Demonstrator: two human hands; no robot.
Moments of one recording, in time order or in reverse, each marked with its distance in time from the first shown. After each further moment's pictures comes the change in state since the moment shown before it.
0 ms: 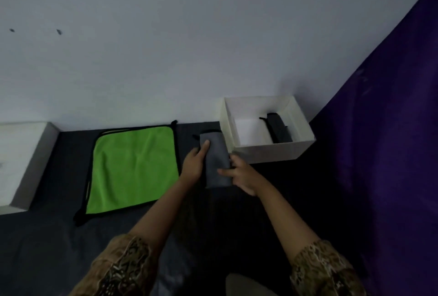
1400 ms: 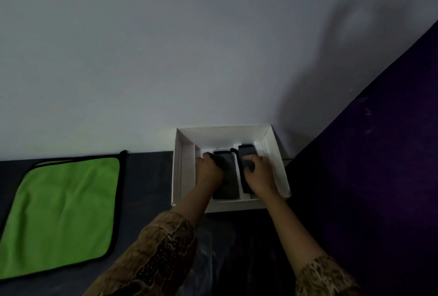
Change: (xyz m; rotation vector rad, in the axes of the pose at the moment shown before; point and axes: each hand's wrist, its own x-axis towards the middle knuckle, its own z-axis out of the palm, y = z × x) left_hand 0.172 0.016 0.224 0.627 0.099 -0.029; right_hand 0.130 -0.056 -0.244 -0.916 0.535 -0.216
